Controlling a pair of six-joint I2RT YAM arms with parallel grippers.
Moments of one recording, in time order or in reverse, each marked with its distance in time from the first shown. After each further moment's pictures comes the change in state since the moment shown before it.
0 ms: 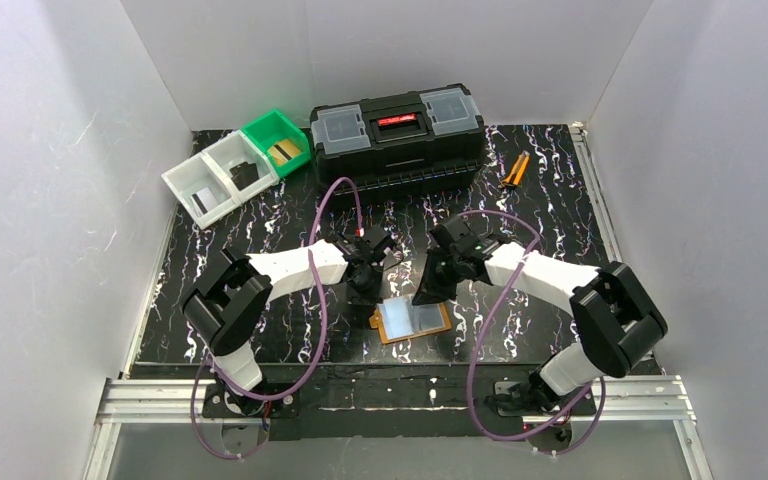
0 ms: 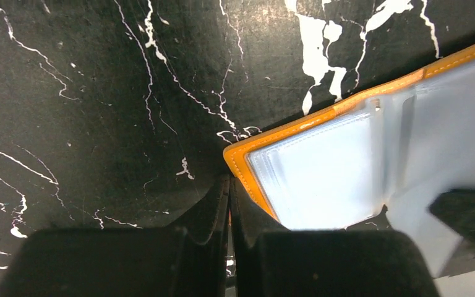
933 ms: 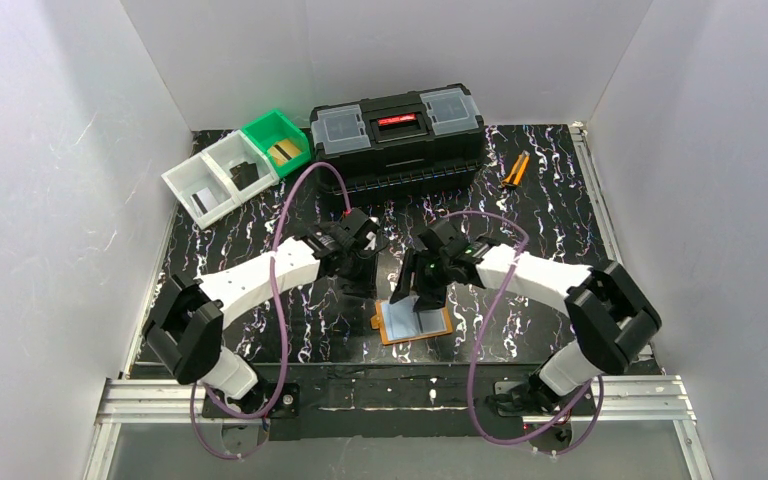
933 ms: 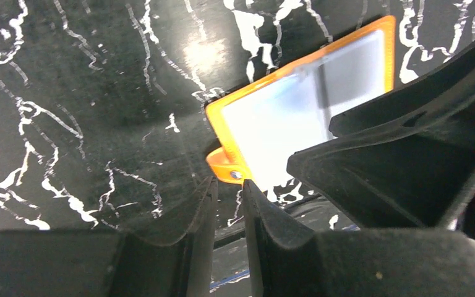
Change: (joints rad) left arm 0.040 -0.221 0.016 -0.077 0.041 0.026; right arm 0.098 0.070 0.042 0.051 -0.010 0.043
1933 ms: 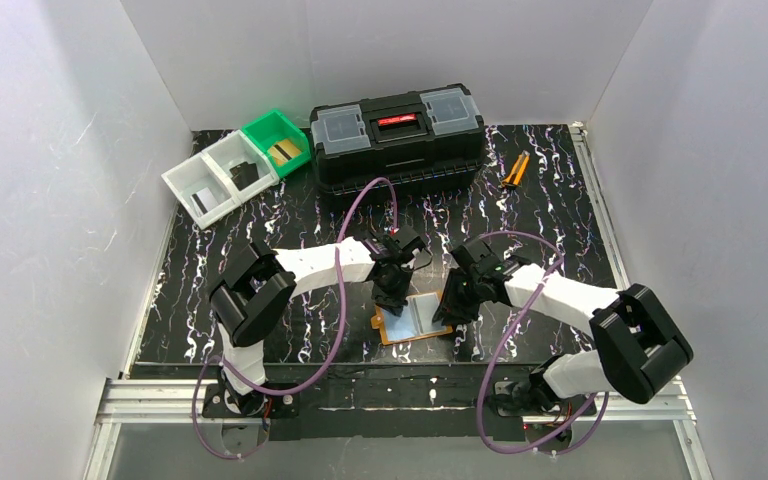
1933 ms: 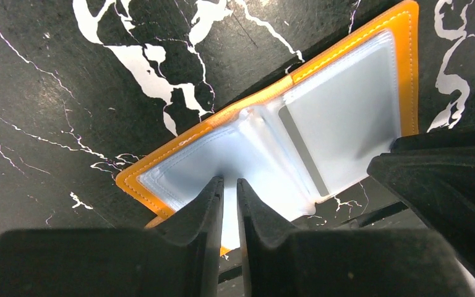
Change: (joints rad) left arm -0.142 0.354 0.164 0.054 0.019 0.028; right arm -0.126 -0.209 -0.249 -0.061 0.085 -0.006
